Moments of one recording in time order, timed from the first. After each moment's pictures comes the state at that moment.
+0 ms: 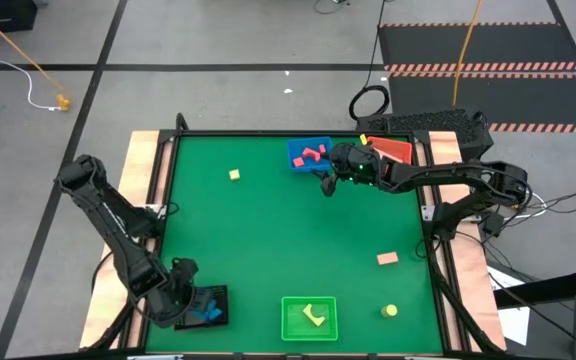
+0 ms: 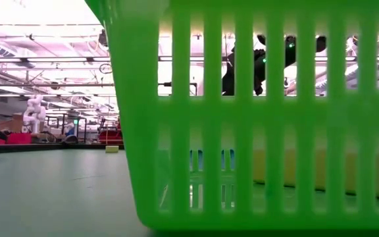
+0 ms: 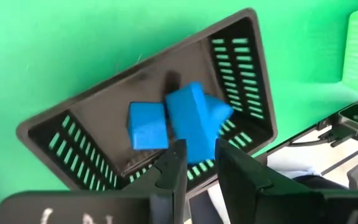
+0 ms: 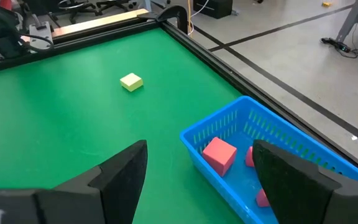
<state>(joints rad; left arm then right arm) -0.94 1.36 0.92 -0.73 -0.15 -2.20 -0.37 1.42 0.66 0.34 0.10 0.11</state>
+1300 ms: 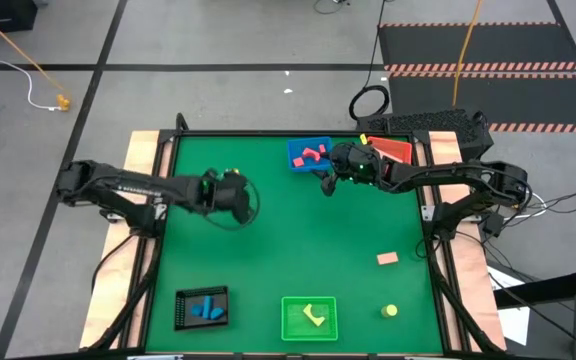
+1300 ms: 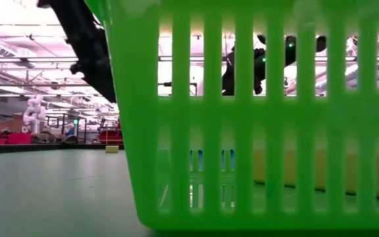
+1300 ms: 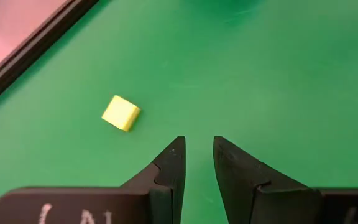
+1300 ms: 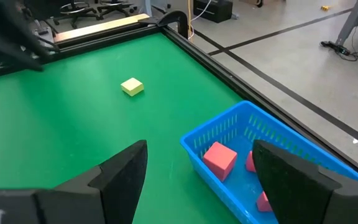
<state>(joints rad) 0.03 1.36 0.92 -0.73 -0.50 -0.61 -0.37 1.42 0.66 0.36 0.10 0.11</state>
